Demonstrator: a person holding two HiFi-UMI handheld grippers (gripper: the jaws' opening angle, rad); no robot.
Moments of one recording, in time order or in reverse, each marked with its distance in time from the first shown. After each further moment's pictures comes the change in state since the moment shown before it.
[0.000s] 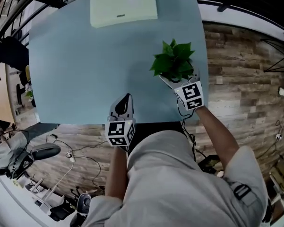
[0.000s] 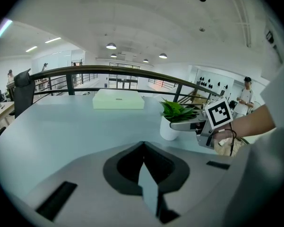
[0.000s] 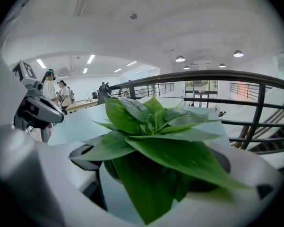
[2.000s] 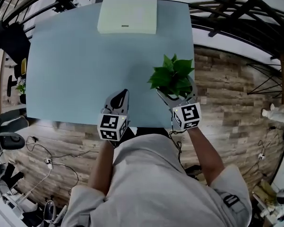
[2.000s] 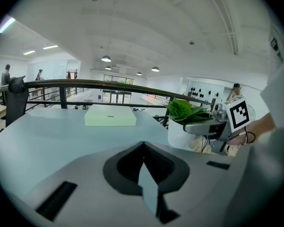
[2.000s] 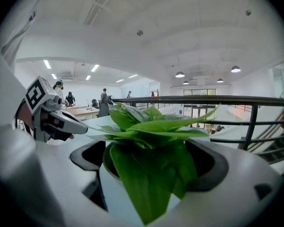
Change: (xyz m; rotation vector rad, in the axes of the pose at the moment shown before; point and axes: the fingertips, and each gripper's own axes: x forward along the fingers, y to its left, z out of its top) left arm -0.007 -0.015 0.052 0.033 -0.157 -0.080; right arm -0.073 0.022 0.075 -0.062 -0.161 -0.027
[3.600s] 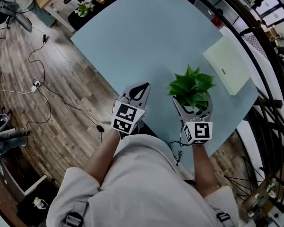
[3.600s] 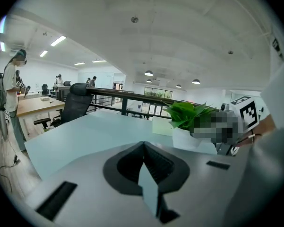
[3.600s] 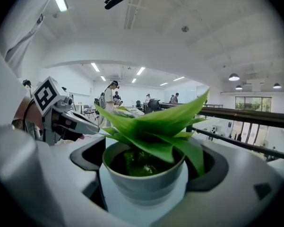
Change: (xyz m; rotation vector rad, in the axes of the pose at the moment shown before) left arm -0.159 0.209 -0.010 -0.224 -0.162 0.467; right arm 0.162 0.248 0.089 -0.216 -0.044 0.549
